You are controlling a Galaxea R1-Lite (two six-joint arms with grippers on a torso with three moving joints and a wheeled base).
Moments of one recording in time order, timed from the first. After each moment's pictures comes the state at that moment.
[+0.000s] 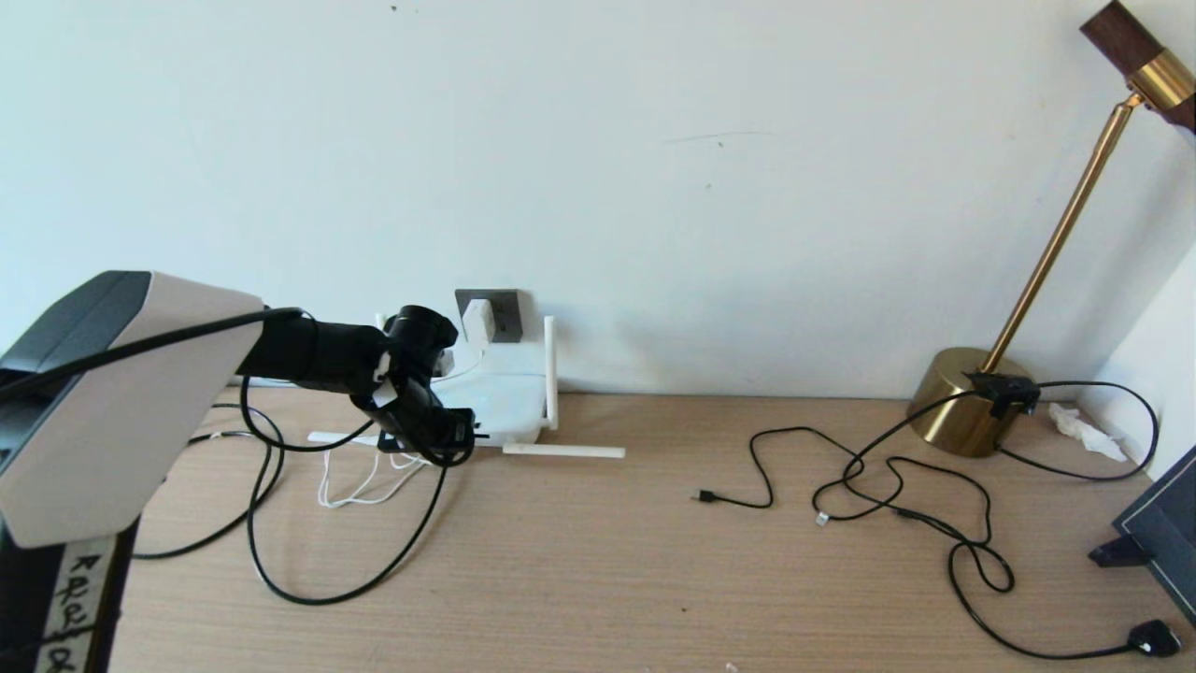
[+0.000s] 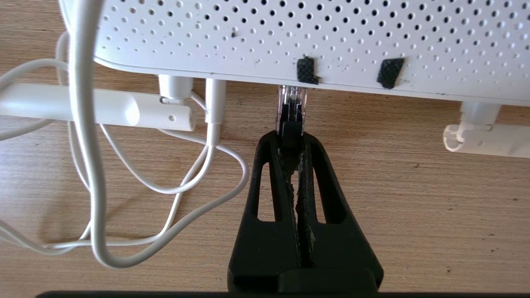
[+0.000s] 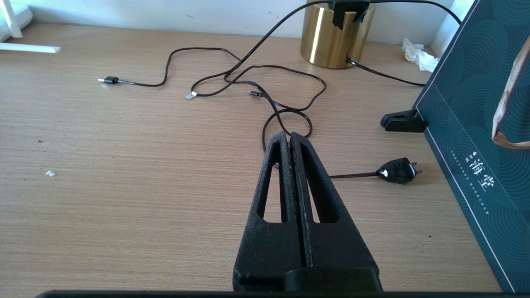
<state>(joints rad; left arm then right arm) -0.21 2.30 -1.68 0.39 0.11 -0.17 0.00 0.00 -0.01 0.03 -0.02 -0.03</state>
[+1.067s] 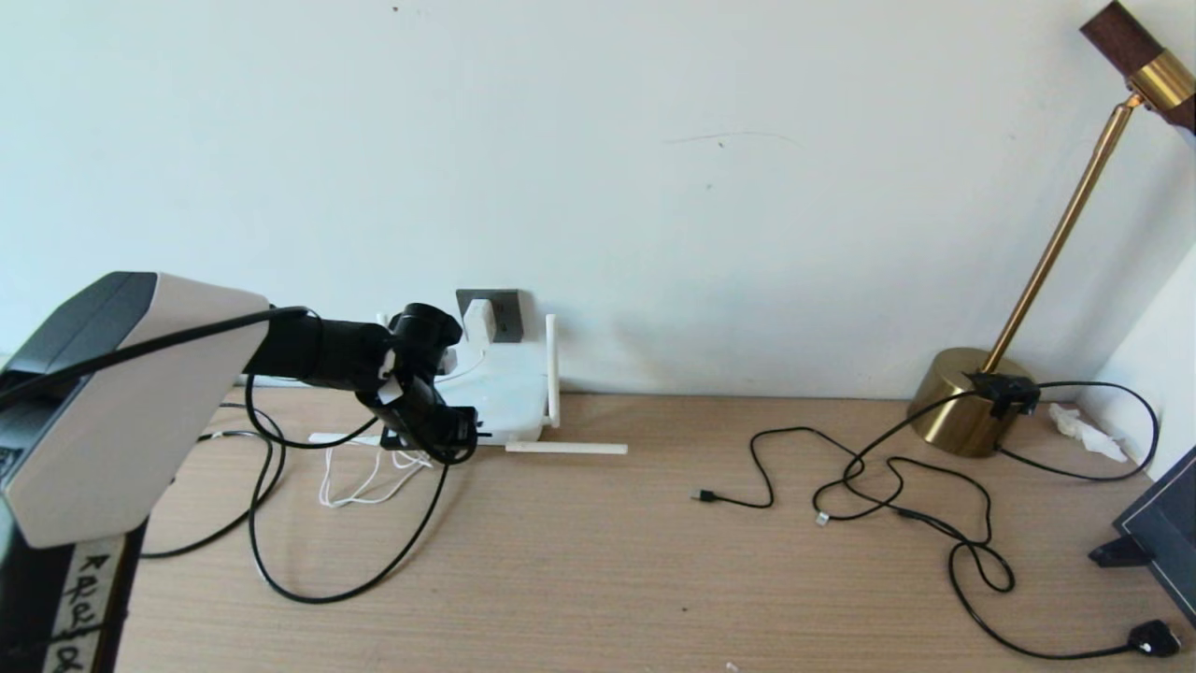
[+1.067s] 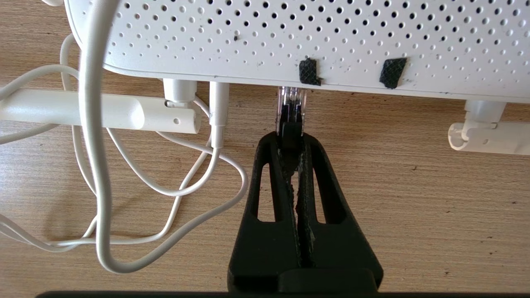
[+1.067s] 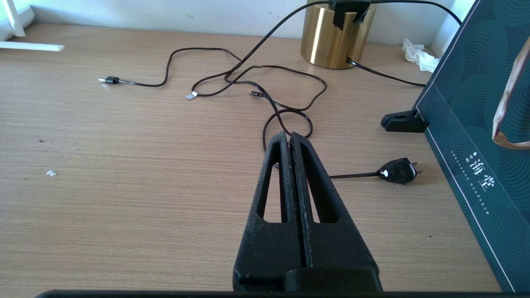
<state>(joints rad) -0.21 2.30 -1.71 0.40 0.13 -0.17 0.00 0.00 -0.01 0.03 -0.02 -0.03</state>
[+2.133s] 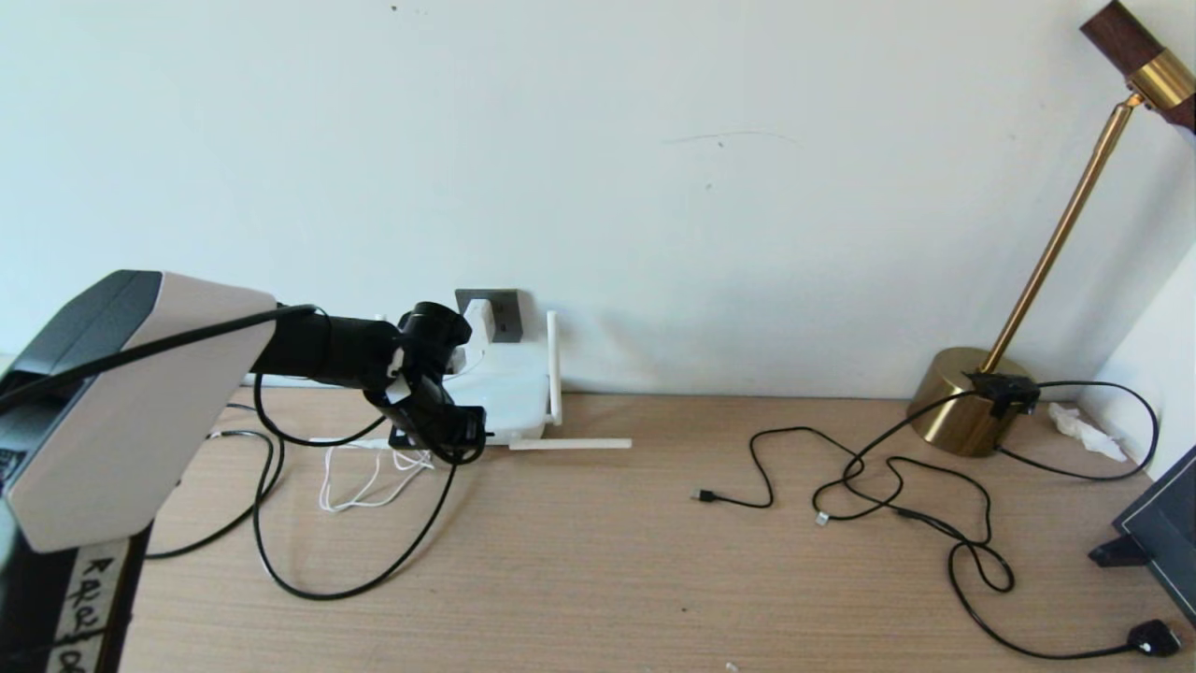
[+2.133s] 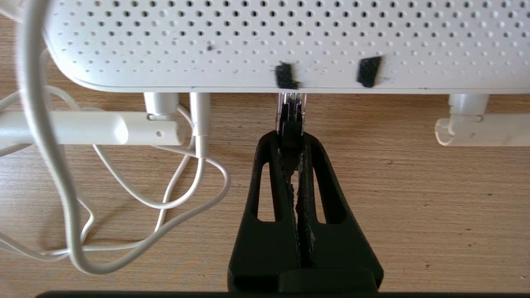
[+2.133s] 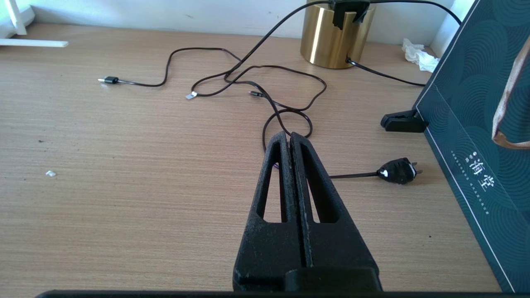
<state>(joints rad) -0.24 2.30 -1.72 0.42 0.12 -0.18 0.00 0.00 -0.01 0.03 -0.02 -0.03</state>
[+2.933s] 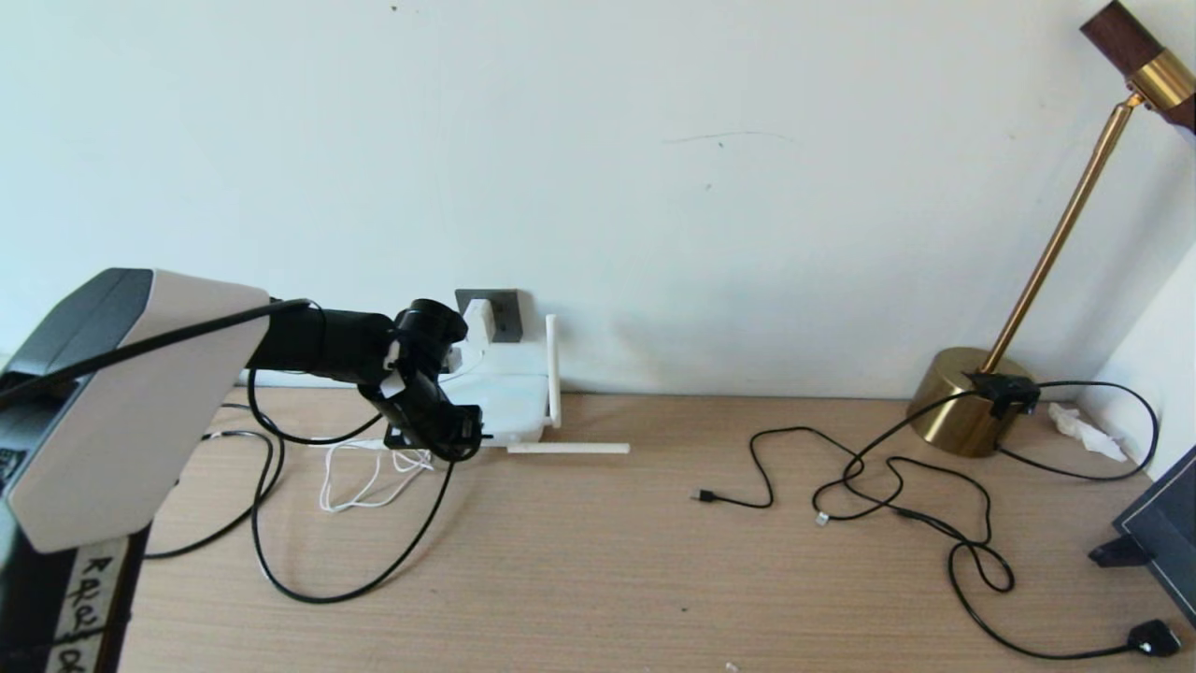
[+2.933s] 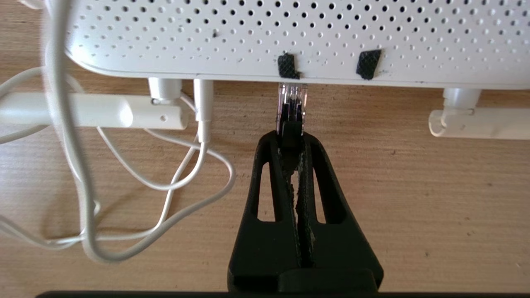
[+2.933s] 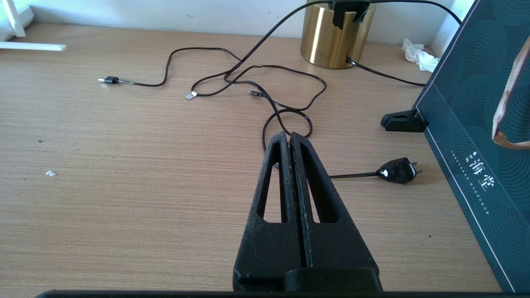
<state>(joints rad) -0.23 2.31 -1.76 0.50 0.10 -0.19 0.00 0.00 -0.01 0.03 -0.02 -0.03</state>
